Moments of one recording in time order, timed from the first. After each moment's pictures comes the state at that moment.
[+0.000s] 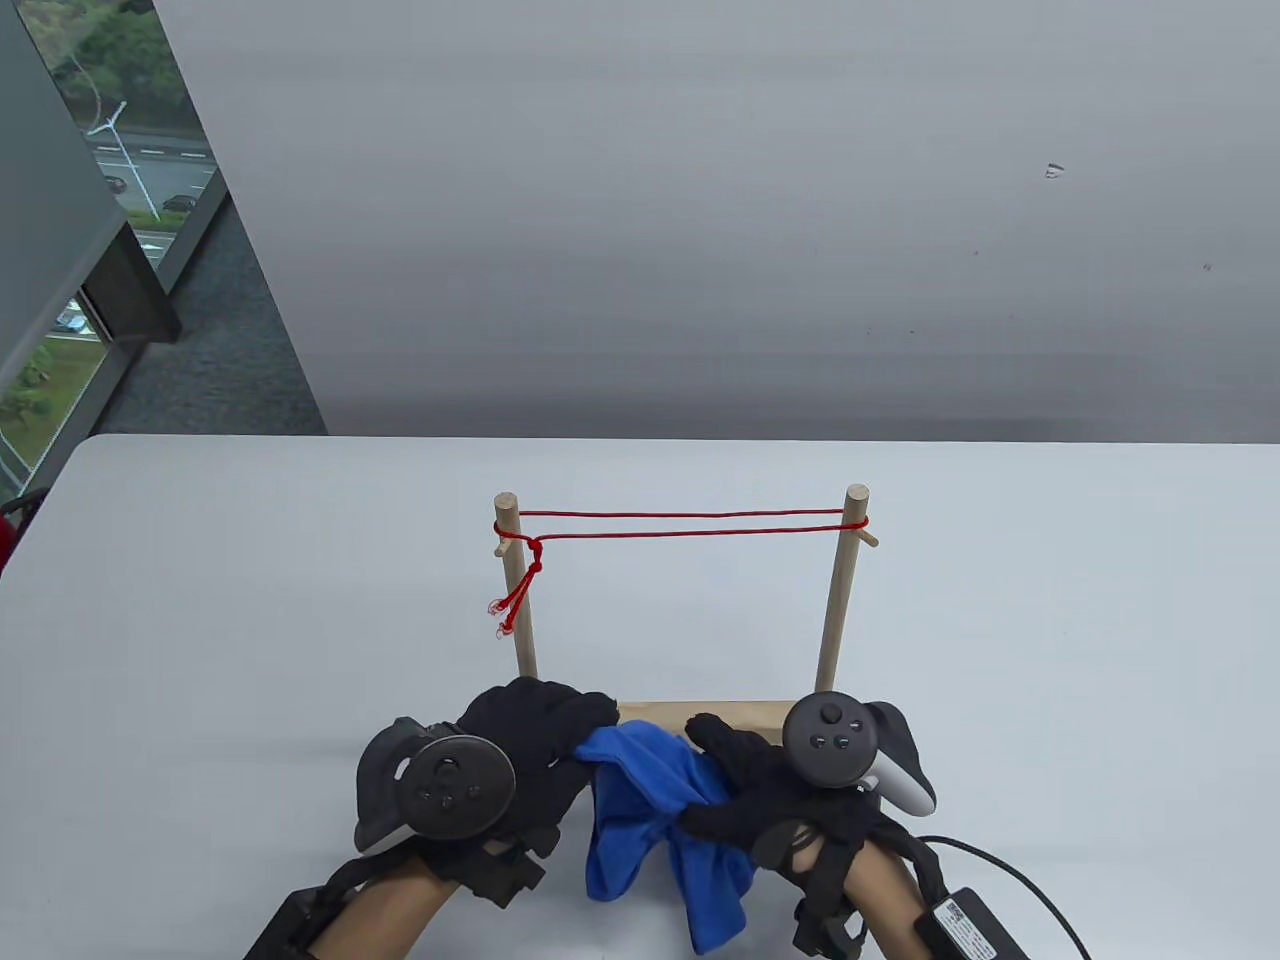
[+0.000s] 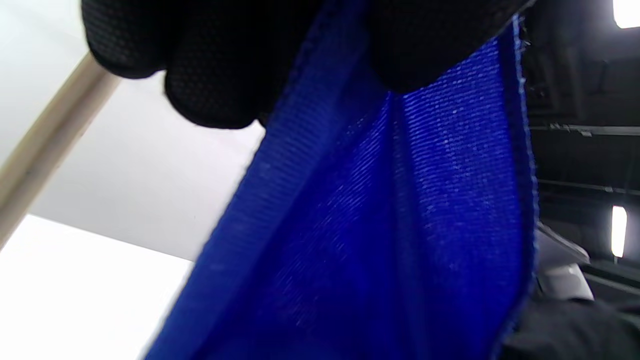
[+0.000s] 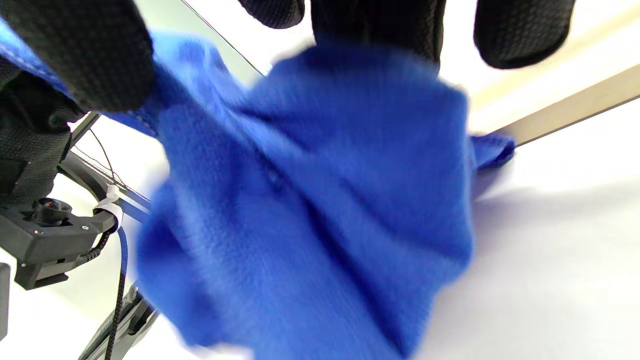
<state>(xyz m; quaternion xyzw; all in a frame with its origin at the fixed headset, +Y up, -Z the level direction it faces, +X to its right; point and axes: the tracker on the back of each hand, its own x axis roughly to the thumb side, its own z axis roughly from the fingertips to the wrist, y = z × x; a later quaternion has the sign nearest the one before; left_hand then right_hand) -0.163 -0.616 -0.281 0.13 -0.28 0.28 0.91 0.120 -0.703 -0.297 0.24 0.20 0.87 0.37</state>
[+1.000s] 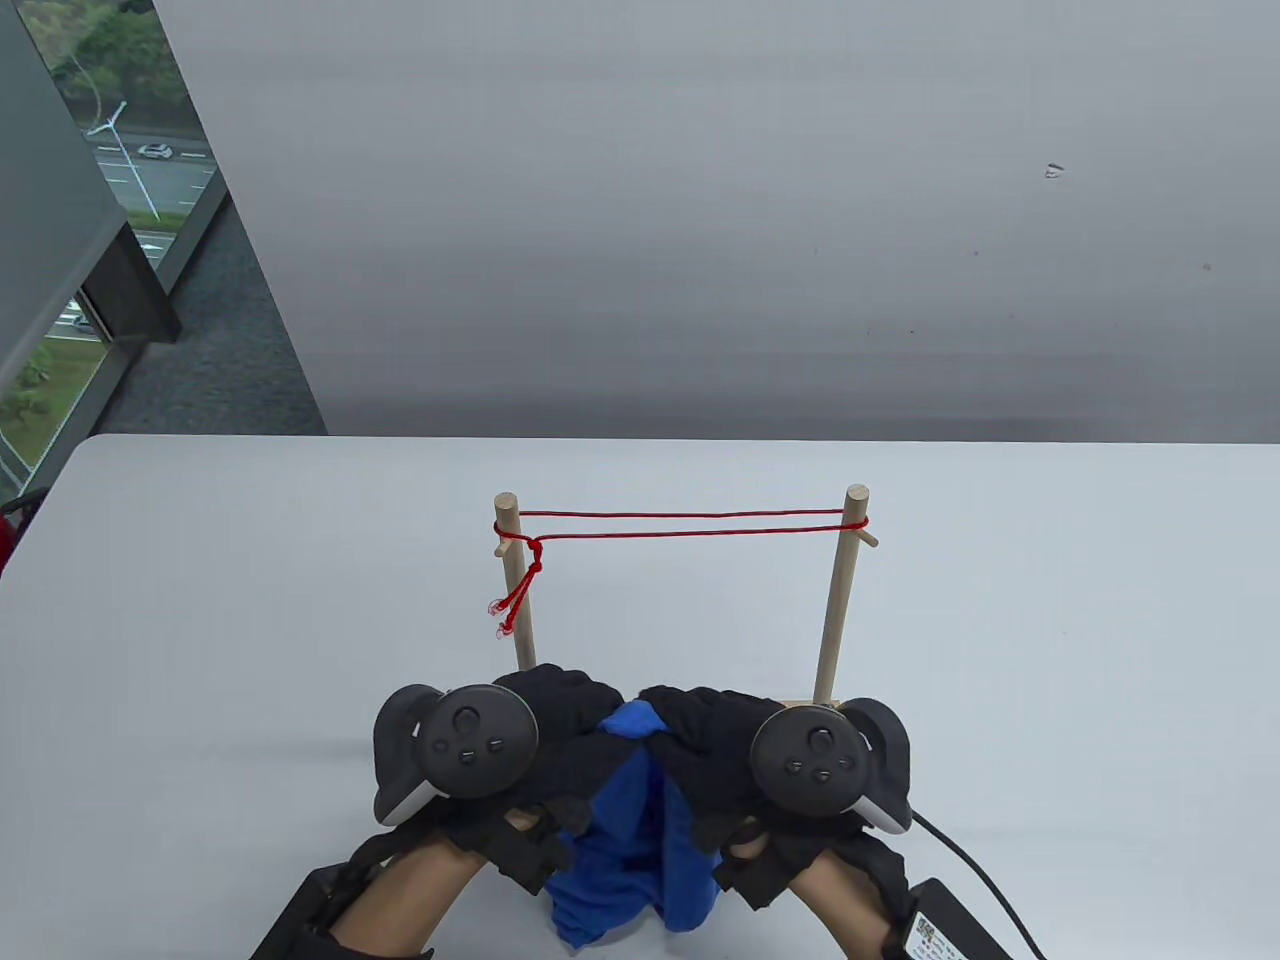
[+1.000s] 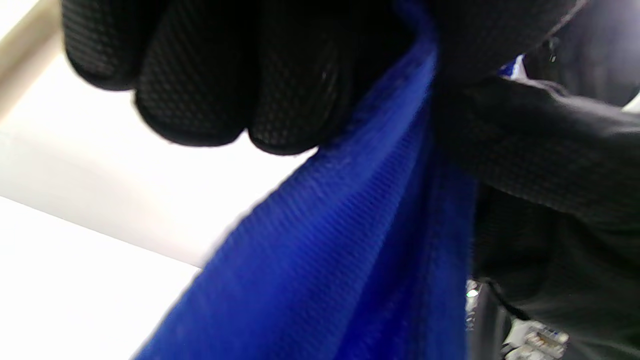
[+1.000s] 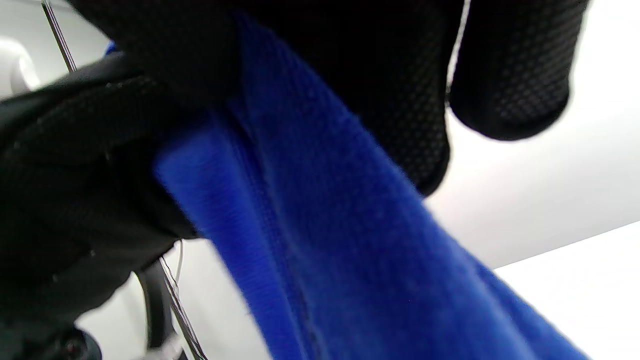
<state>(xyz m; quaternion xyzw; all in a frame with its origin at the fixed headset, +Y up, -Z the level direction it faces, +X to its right) -0.145 -0.588 -0.285 0.11 -0.27 0.33 0.90 0.076 -0.598 -0.278 0.28 -0.12 0.88 0.37</state>
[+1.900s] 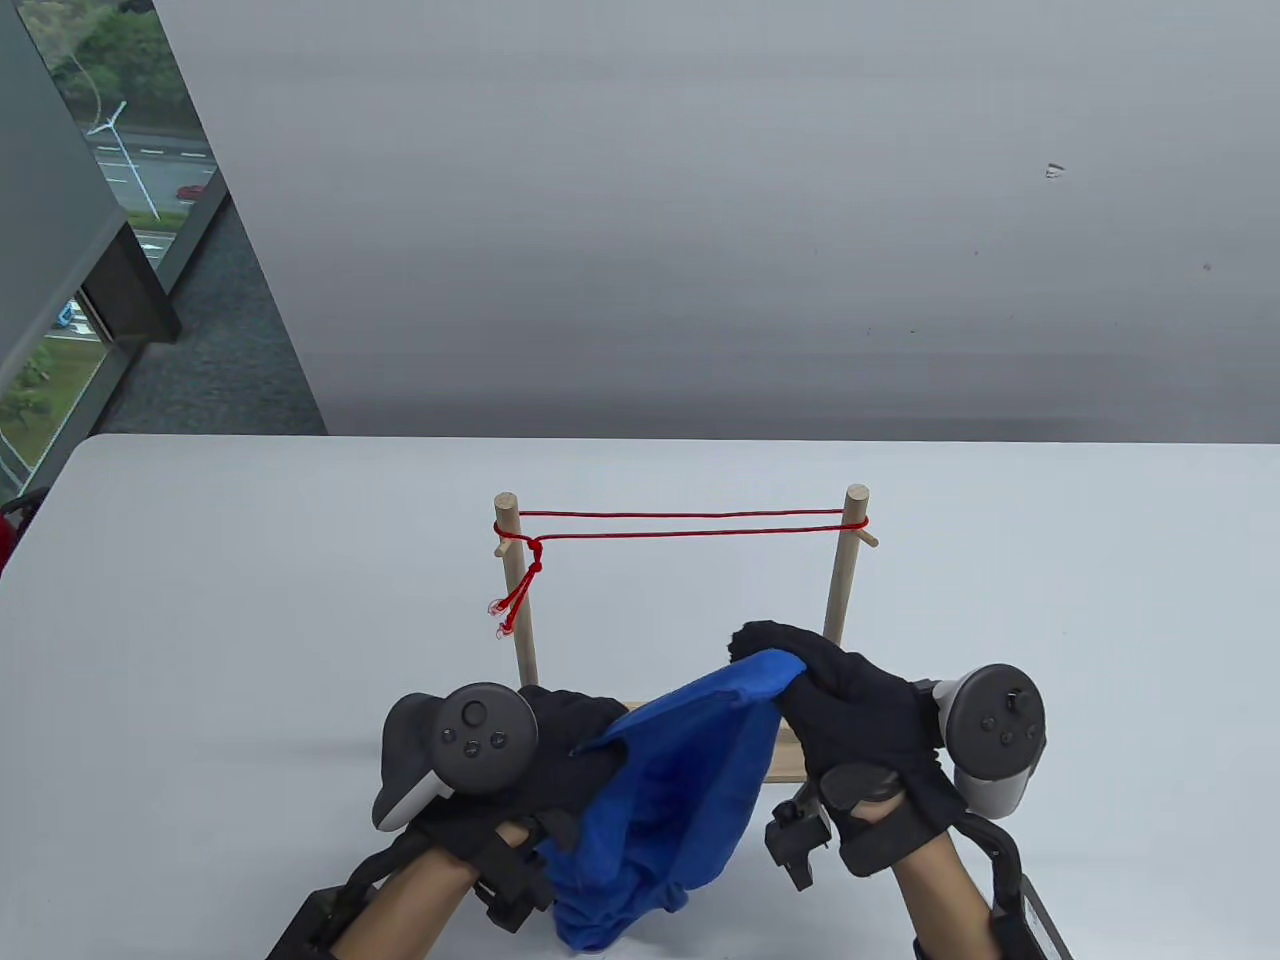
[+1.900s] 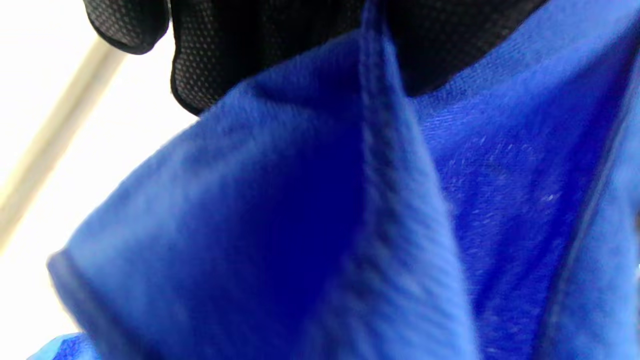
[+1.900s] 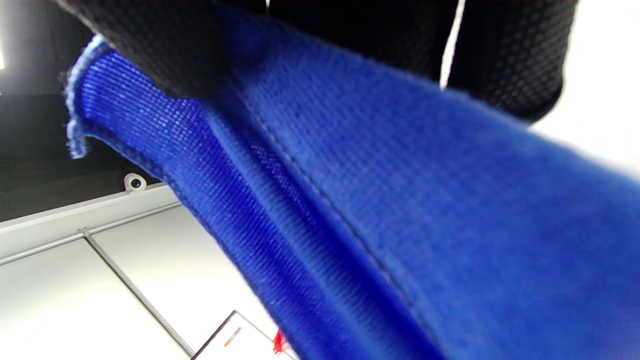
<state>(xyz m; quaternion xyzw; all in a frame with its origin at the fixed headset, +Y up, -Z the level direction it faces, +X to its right) -0.156 -0.624 -0.290 0.00 -0.21 0.31 0.93 0.154 -0.575 -0.283 0.22 -0.15 0.76 0.60</state>
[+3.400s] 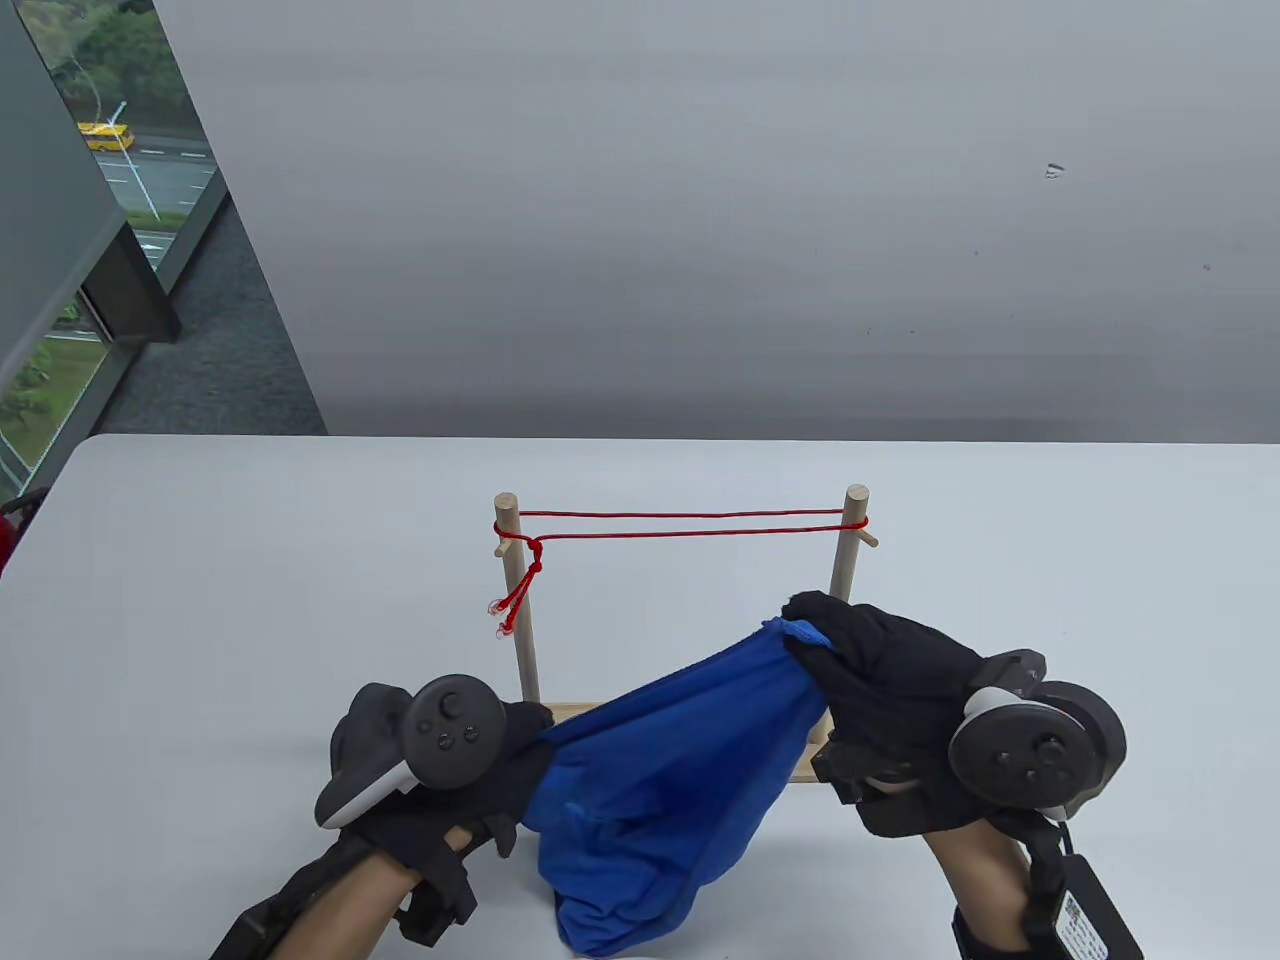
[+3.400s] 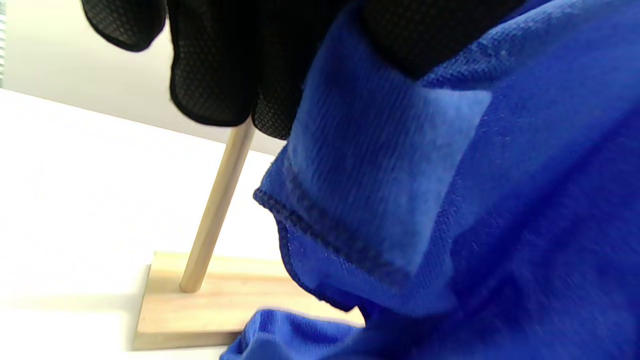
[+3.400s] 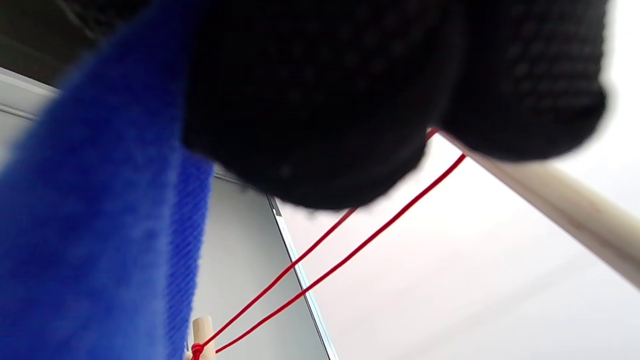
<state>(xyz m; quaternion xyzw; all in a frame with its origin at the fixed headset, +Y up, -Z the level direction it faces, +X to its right) -0.184 -0.607 -0.282 -0.03 -0.15 0.17 0.97 0.164 -0.519 -0.268 0.24 -0.36 0.82 0.37</state>
